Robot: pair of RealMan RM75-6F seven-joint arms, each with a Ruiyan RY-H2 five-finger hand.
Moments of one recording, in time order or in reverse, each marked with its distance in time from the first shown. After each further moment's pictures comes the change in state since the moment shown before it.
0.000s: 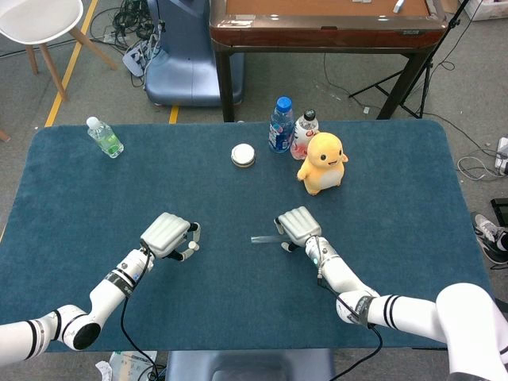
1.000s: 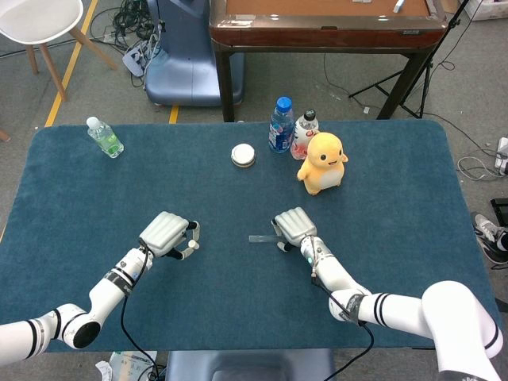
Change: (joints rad) left arm 0.009 0.001 -0.015 0.015 0.009 -0.001 -0.062; right arm 0.038 -0.041 -0.016 0.046 0.047 0.005 0.031
